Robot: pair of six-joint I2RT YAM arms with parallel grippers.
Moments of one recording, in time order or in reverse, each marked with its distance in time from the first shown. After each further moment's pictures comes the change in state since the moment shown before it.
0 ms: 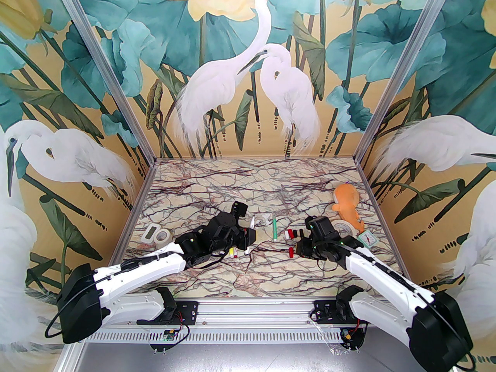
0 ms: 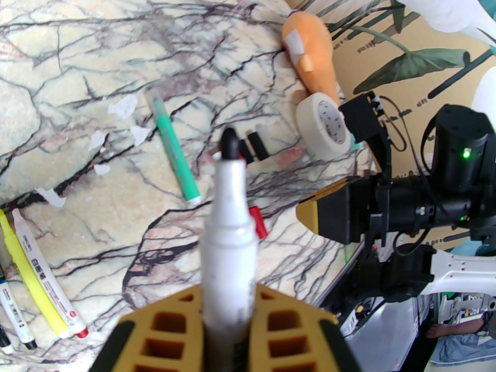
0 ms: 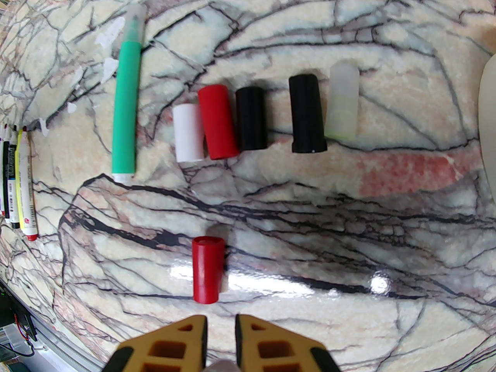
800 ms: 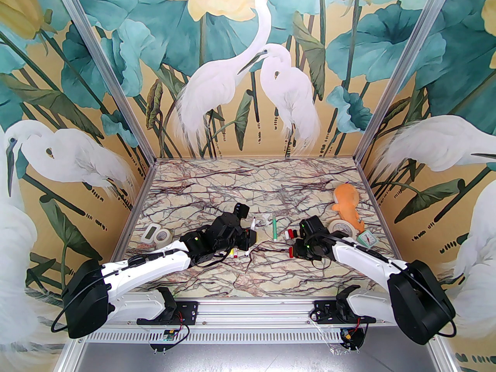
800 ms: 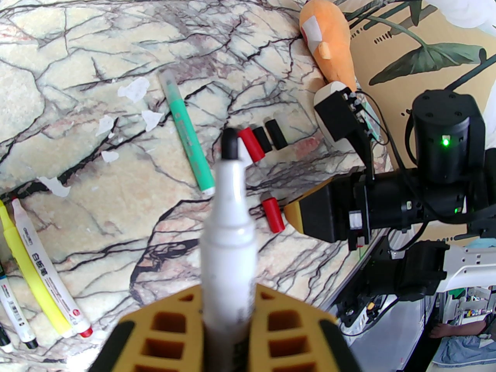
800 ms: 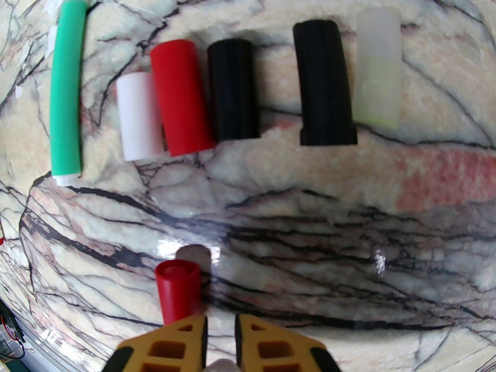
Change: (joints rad) left arm 0.000 0.041 0.007 -0.011 -0.004 0.000; right arm 0.013 0.212 0.005 0.085 -0.018 0.001
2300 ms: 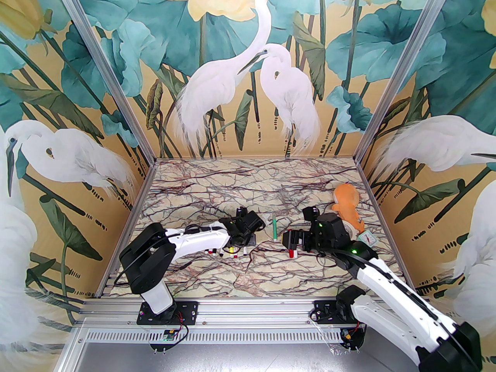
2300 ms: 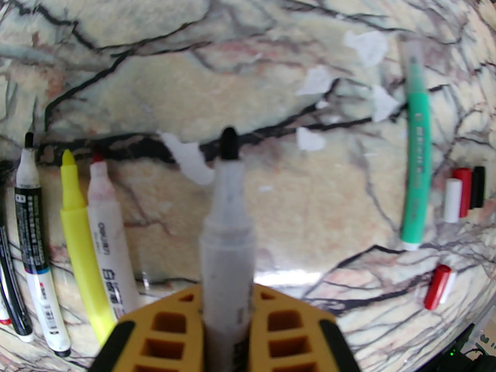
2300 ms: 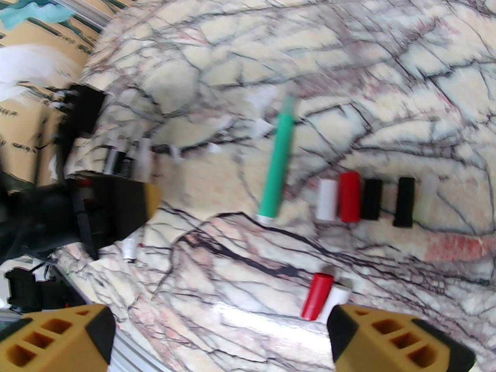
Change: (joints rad) left arm 0.000 0.487 0.282 -0.351 -0.304 -0.227; right arm 0.011 -0.447 0.036 0.005 -0.141 -0.031
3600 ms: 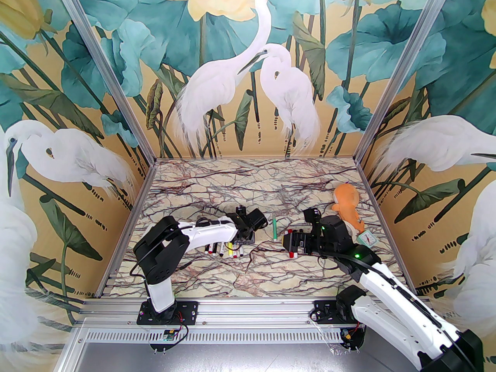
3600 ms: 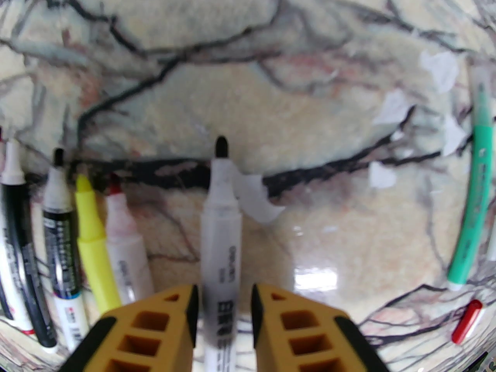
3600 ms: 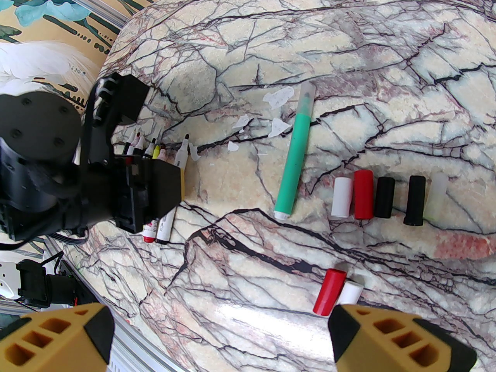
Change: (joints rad) left arm 0.022 0.081 0.119 -0.148 -0.077 -0.002; right arm 0.000 -0.032 -0.026 0.003 -0.018 0.000
